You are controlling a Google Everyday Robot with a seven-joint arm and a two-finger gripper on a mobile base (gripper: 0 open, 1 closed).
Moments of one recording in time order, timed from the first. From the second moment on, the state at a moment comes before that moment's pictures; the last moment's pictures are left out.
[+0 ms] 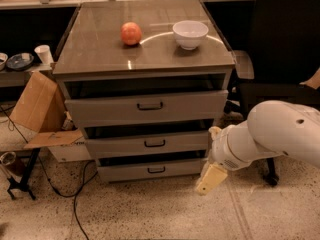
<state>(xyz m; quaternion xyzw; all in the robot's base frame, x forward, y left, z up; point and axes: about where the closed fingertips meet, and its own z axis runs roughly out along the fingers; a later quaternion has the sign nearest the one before) 0.455 -0.128 0.707 -0.56 0.79 0.07 0.24</state>
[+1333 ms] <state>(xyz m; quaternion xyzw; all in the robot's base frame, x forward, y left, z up) 0.537 -0.098 0.641 -0.59 0.76 0.07 0.25</state>
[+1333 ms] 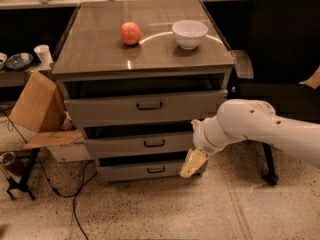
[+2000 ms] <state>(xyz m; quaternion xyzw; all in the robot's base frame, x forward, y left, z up) 0.582 -0.098 0.546 -0.59 0.78 0.09 0.19</state>
